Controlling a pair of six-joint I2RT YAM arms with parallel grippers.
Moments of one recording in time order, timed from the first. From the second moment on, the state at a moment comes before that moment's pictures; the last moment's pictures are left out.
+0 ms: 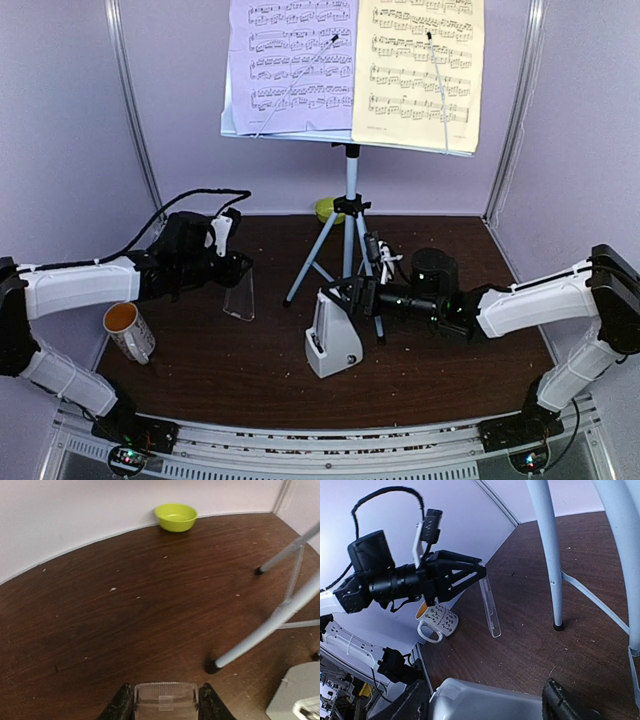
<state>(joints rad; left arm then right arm) -0.60 1.36 0.83 -0.02 -0.09 -0.13 0.92 1.52 0.71 0.63 -0.18 0.70</state>
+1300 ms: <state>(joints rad) -0.56 1.31 0.67 0.07 0.10 -0.05 0.99 1.23 0.51 0.29 -0.11 0.62</state>
